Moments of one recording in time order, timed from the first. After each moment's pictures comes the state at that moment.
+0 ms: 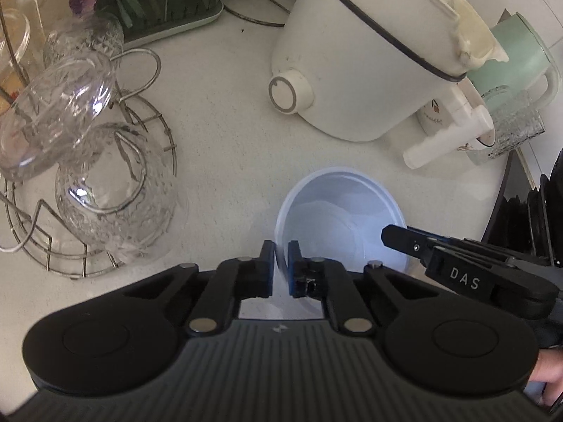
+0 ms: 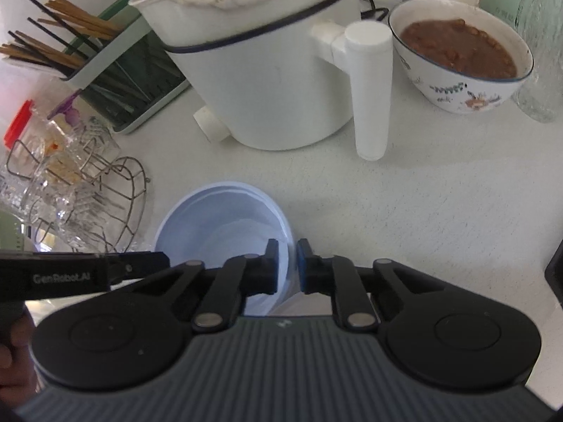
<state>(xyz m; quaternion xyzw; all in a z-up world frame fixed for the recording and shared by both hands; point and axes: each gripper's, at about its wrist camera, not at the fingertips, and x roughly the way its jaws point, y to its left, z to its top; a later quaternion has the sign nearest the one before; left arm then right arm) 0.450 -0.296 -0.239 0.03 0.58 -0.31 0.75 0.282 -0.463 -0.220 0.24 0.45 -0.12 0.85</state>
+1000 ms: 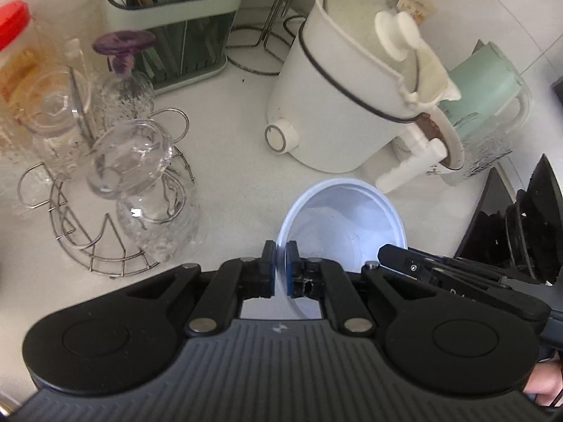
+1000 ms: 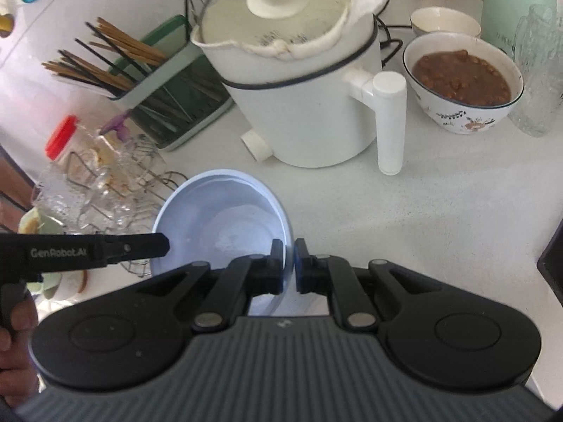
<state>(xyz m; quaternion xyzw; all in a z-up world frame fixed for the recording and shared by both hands) 0.436 -0.261 -0.170 0.01 0.54 -0.32 0.78 0.252 -0.442 -0.172 0.24 0.41 -0.10 0.87</state>
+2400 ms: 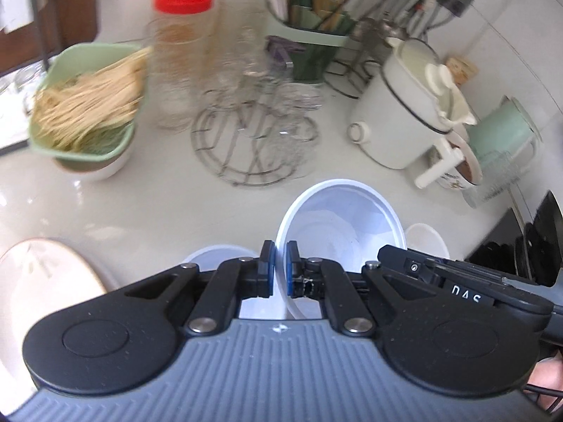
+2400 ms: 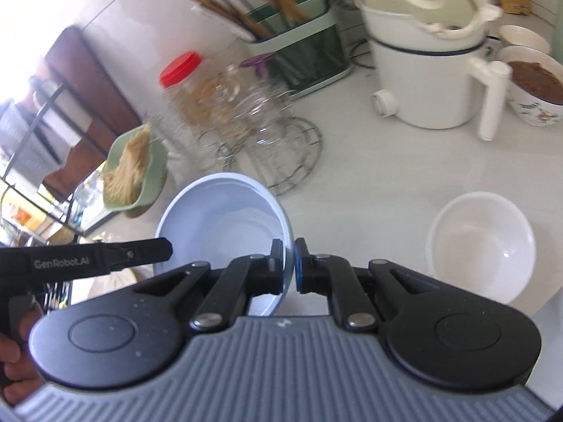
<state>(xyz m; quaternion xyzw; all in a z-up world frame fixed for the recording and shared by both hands) 0.323 -0.104 -0.127 -0.06 0.51 -0.20 0.84 0.207 -0.323 -0.136 0.20 0.41 0.02 0.89</state>
